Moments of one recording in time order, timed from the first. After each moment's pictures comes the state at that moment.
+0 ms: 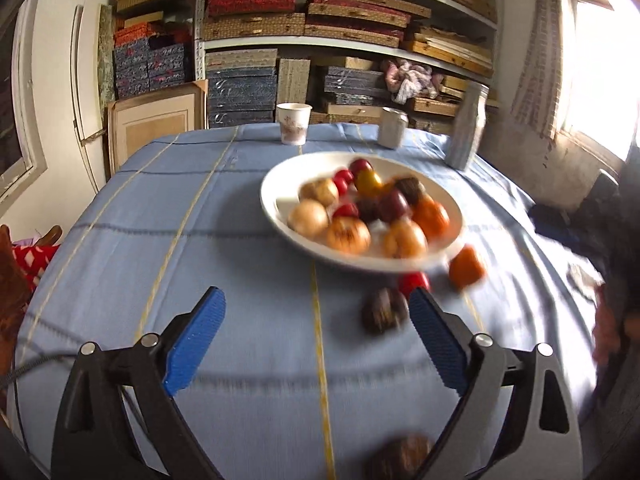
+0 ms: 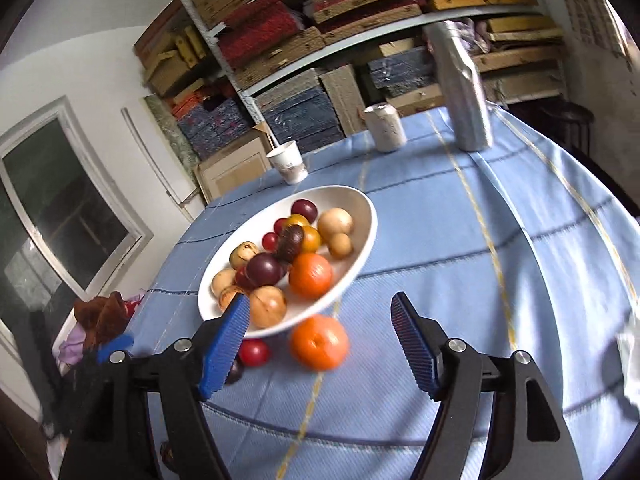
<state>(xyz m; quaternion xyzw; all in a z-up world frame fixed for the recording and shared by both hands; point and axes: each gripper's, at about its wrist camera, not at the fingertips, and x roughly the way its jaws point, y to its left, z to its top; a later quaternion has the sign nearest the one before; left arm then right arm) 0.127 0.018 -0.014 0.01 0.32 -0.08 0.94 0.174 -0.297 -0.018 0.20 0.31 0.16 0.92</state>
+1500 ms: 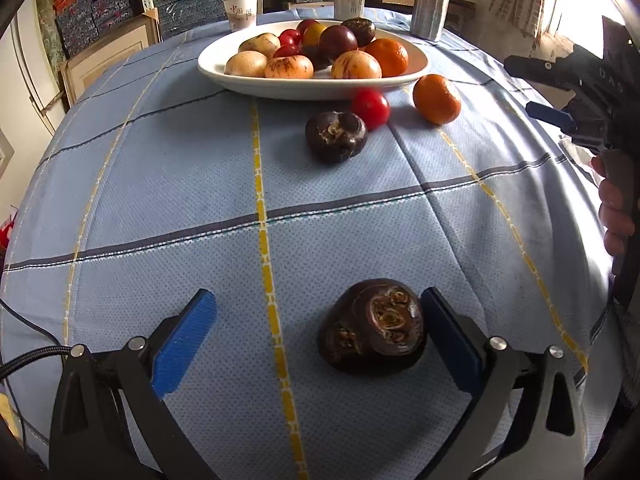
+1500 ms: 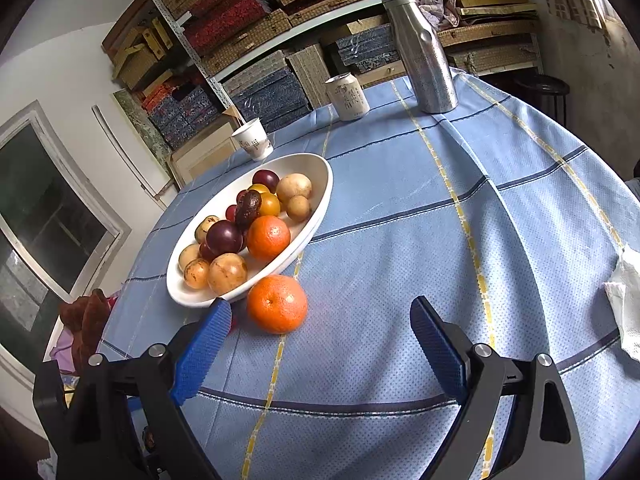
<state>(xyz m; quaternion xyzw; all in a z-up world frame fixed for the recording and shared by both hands) 0.109 -0.011 -0.072 0.07 0.49 -0.12 0.86 0.163 -0.305 -0.045 0.21 0.35 0.12 0.90</state>
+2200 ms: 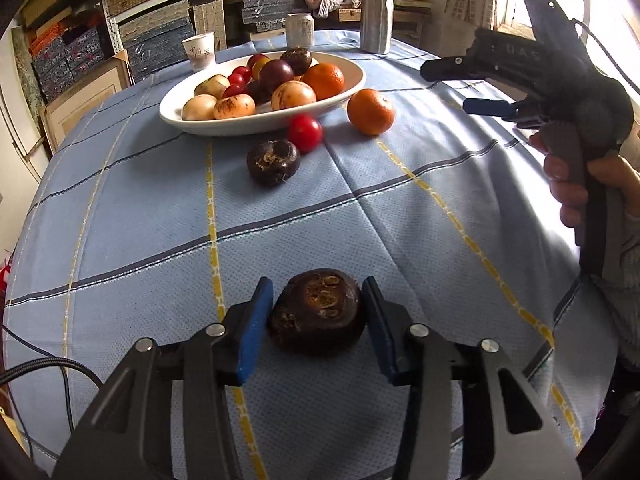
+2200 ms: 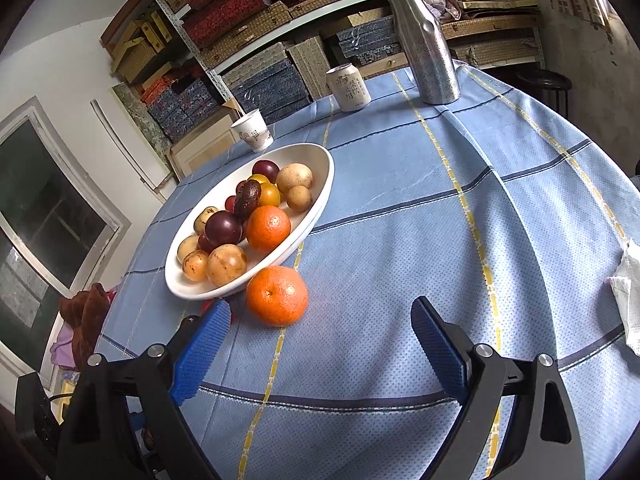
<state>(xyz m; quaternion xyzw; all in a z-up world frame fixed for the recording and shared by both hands) 0.078 -0.036 -0.058 0.11 0.44 -0.17 0.88 0.164 -0.300 -0.049 0.21 0.36 0.12 0.90</state>
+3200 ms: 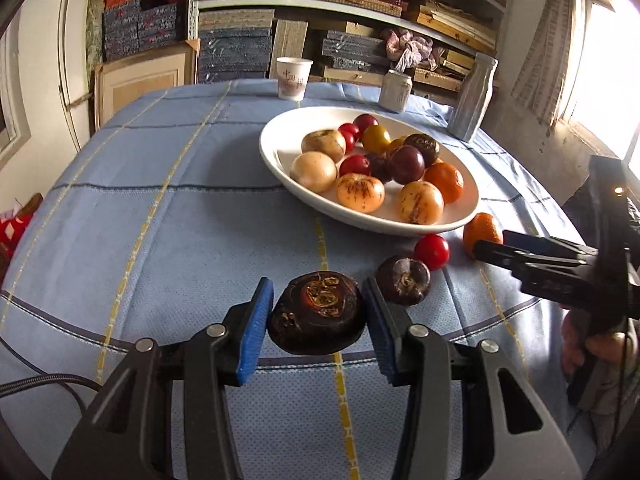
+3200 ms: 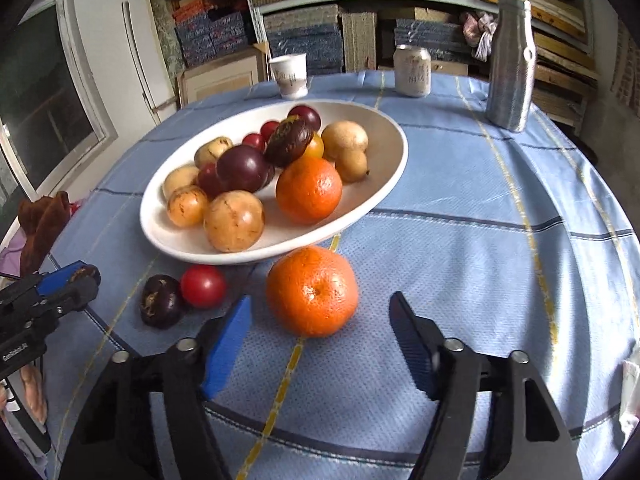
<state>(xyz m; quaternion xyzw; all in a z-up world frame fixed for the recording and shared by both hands) 0.163 0.033 -0.042 -0.02 0.40 -0.10 0.91 0.204 -0.227 -0.066 0.03 0.41 0.14 0.90</state>
